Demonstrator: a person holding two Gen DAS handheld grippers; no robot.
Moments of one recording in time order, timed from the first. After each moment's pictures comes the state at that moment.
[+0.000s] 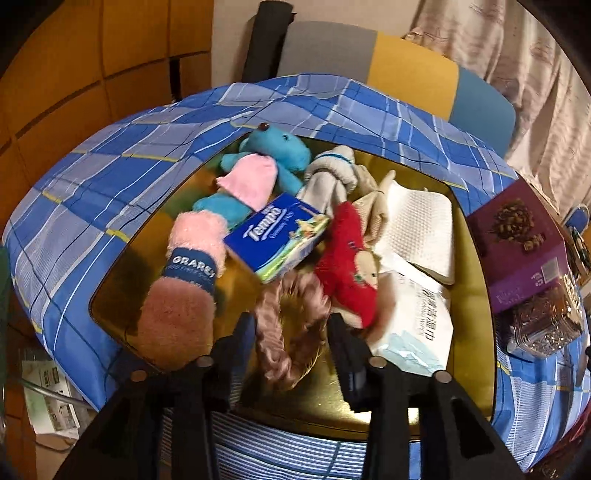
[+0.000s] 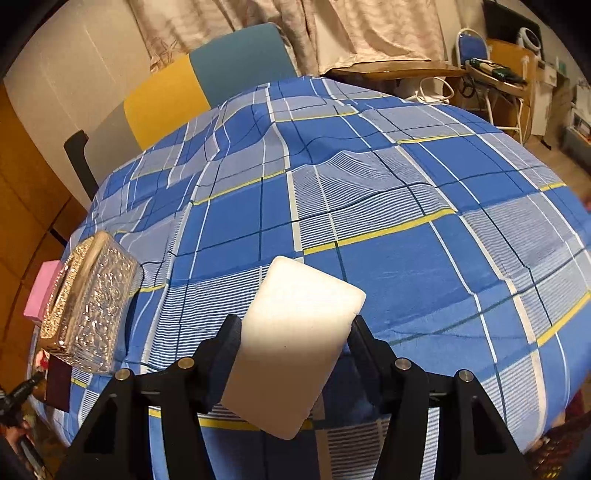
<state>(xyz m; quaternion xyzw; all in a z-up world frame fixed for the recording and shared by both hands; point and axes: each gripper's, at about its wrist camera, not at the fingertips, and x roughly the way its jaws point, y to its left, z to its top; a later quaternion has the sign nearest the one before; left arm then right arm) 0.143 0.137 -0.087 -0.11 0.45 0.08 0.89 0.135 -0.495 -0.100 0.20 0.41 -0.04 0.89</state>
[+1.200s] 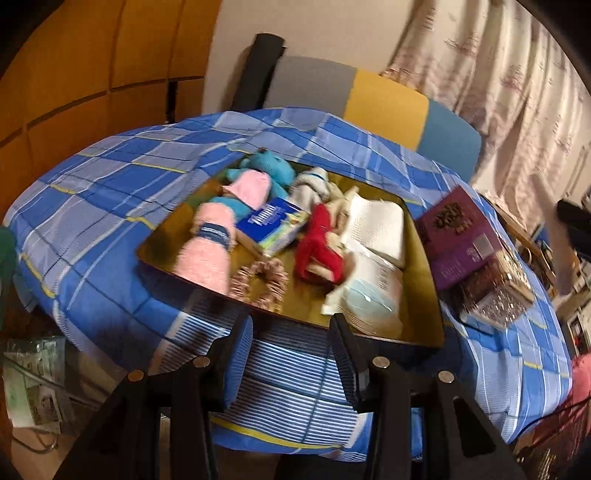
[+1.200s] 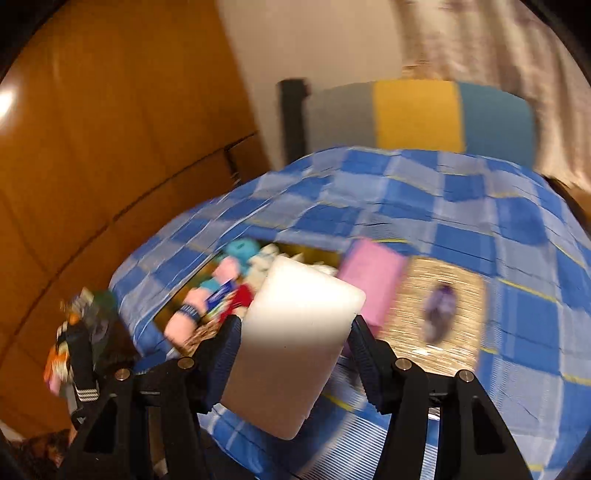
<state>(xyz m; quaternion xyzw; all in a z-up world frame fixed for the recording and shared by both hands) 0.061 0.142 -0.066 -0.14 0.38 0.04 0.92 0.137 -0.133 0.032 0.02 0.35 0.29 0.89</state>
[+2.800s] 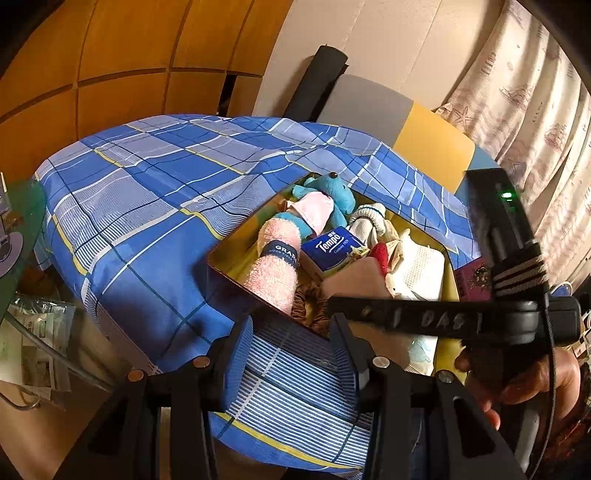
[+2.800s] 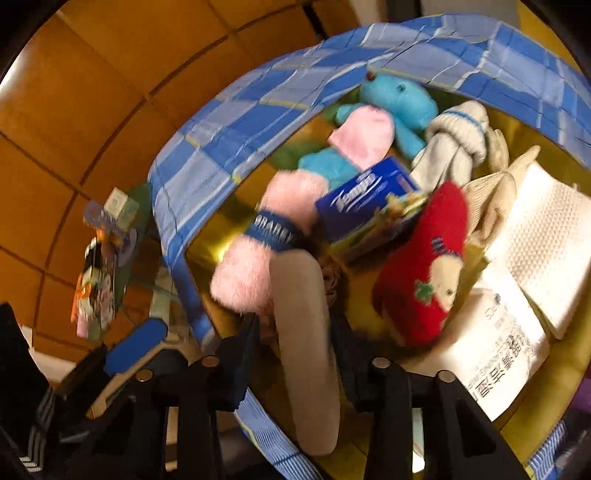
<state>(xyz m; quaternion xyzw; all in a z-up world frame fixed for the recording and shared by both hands) 0.057 0.193 -0.068 -0.21 0.36 0.10 0.90 0.211 0.086 -0.105 -0.02 0.54 0.41 0.73</state>
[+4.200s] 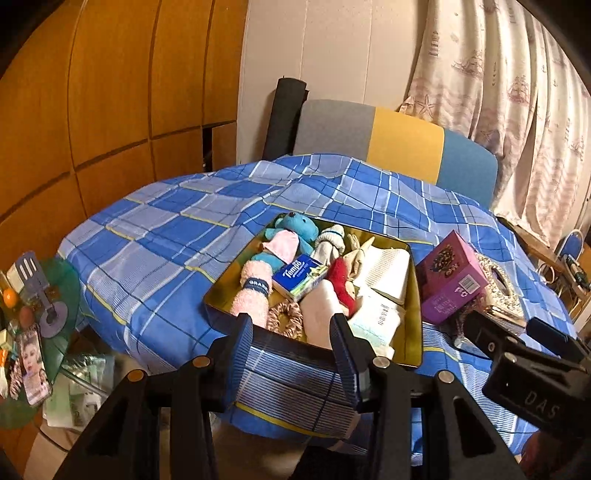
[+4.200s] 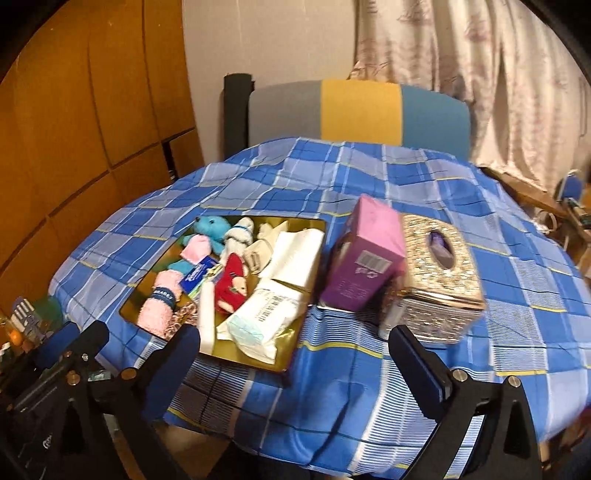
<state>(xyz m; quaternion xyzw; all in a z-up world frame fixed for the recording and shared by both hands) 0.013 0.126 0.007 -0.10 0.33 0.11 0.93 0.059 -0.056 0.009 0.00 0.34 0.09 0.94</state>
